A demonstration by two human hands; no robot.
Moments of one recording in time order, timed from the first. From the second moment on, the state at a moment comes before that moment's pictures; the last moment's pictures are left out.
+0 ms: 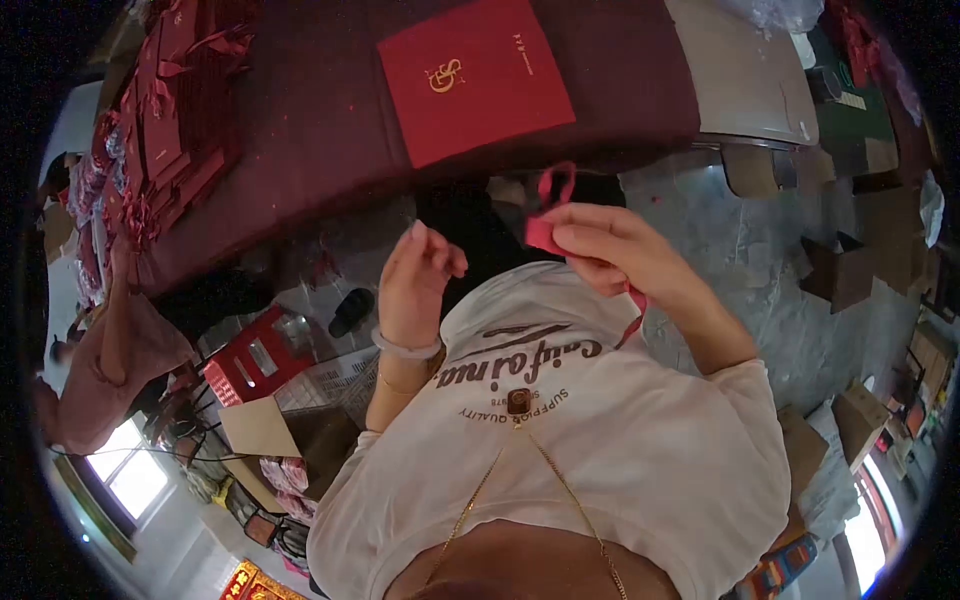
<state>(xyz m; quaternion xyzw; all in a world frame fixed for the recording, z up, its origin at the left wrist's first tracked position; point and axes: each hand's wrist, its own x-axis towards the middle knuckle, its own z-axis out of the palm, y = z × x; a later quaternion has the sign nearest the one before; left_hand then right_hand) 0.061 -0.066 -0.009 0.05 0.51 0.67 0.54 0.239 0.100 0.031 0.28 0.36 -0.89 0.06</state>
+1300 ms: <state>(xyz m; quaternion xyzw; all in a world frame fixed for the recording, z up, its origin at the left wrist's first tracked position) 0.031 -0.011 0.009 0.34 0.80 0.50 0.02 0.164 0.150 0.029 0.24 0.79 -0.40 -0.40</state>
